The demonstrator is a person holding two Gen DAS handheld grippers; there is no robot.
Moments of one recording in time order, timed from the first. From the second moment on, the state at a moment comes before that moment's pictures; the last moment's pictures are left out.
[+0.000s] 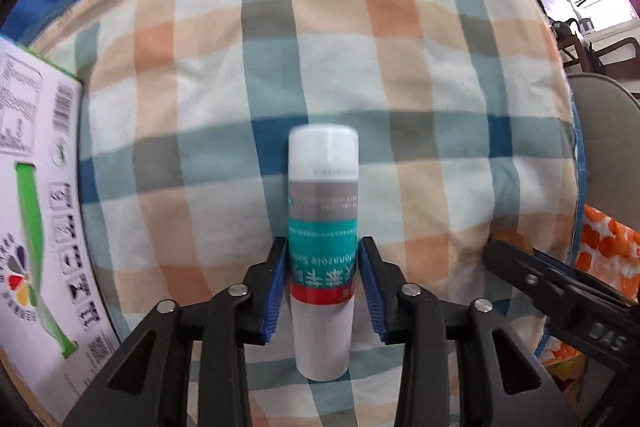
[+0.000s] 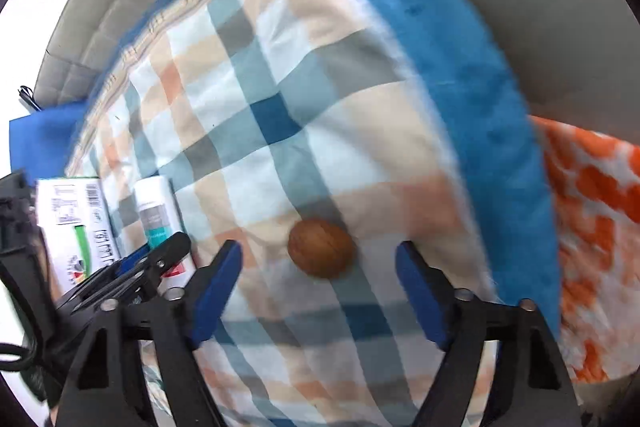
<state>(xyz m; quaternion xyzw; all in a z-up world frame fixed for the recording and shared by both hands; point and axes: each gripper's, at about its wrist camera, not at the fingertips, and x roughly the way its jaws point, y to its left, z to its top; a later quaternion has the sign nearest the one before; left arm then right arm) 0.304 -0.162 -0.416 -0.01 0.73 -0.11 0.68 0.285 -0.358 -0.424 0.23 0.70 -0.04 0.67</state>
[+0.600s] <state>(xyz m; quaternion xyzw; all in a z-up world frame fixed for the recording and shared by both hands) 0.290 -0.152 -0.385 -0.01 0.70 -0.13 0.70 0.277 -0.347 -0.432 0.21 0.73 -0.05 0.65</state>
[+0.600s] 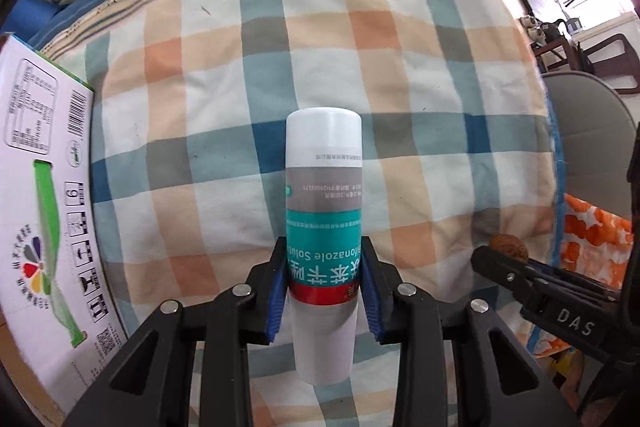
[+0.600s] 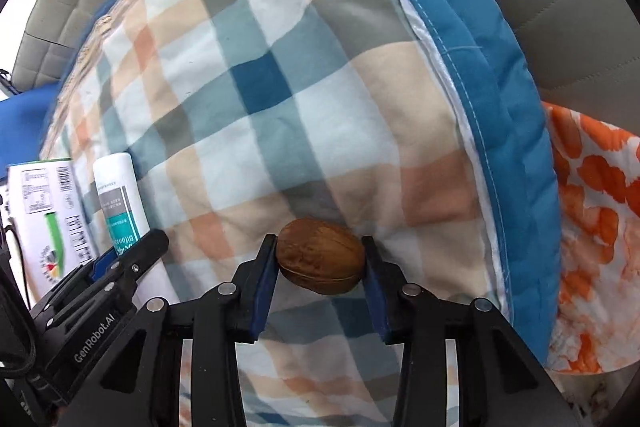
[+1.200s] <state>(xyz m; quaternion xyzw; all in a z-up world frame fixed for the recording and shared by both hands) 0.270 -0.025 -0.240 -0.08 0.61 -0.16 0.78 0.264 -0.258 -0.317 0.20 0.68 0.04 0.70</state>
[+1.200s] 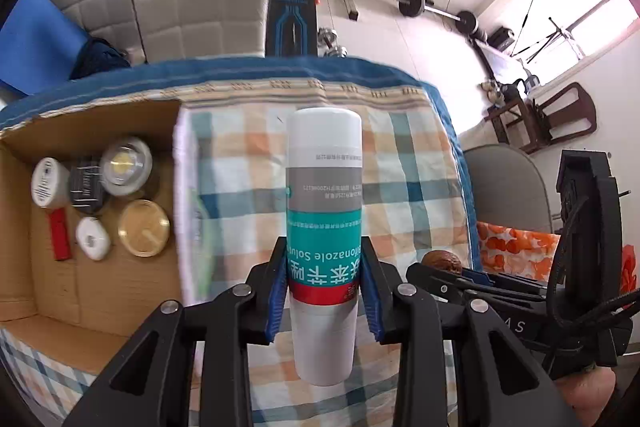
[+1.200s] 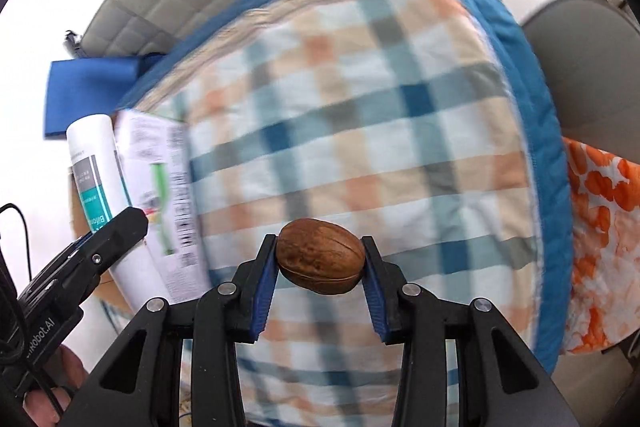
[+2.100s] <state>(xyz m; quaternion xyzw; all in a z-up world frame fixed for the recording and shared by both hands) 0.255 0.258 -0.305 -0.07 0.63 -0.07 0.77 0.261 0.063 -0.341 0.13 0.71 0.09 0.69</state>
